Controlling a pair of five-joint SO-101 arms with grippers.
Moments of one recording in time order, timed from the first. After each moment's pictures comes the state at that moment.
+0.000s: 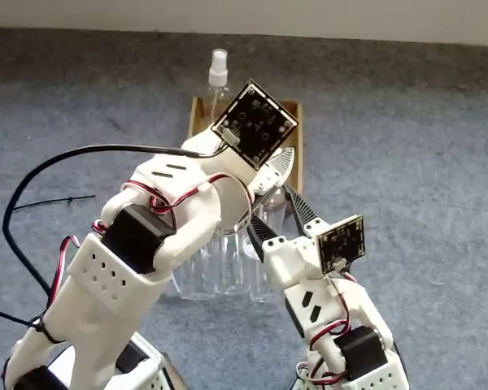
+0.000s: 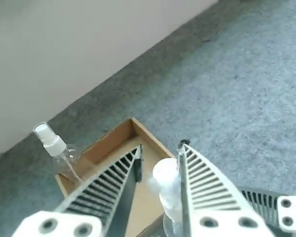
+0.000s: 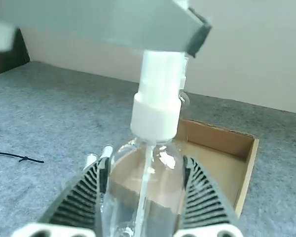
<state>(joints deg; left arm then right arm) 33.1 -35.8 13.3 59.4 -6.0 -28.4 -103.9 81.9 35.2 -0.6</state>
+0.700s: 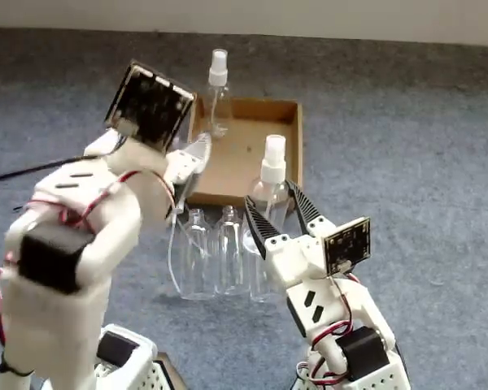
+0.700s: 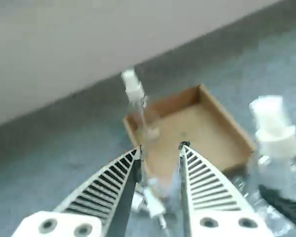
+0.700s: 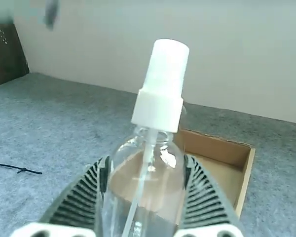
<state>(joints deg) 13.1 -43.3 7.3 76.4 -6.4 -28.2 -102.3 81.7 32.9 -0.2</state>
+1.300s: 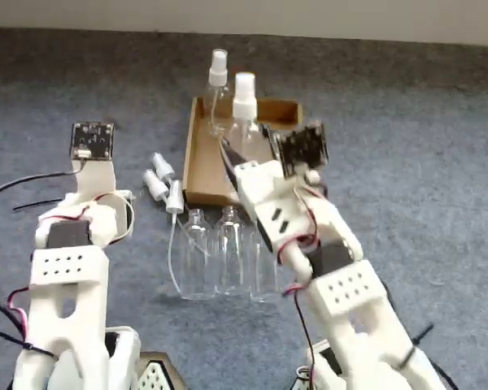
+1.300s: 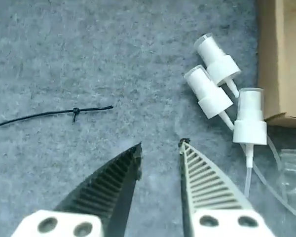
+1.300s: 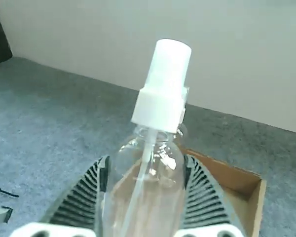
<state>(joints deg) -13.2 -43.3 57.6 47.5 -0.2 -28.7 -40.9 51.6 9.5 1.7</state>
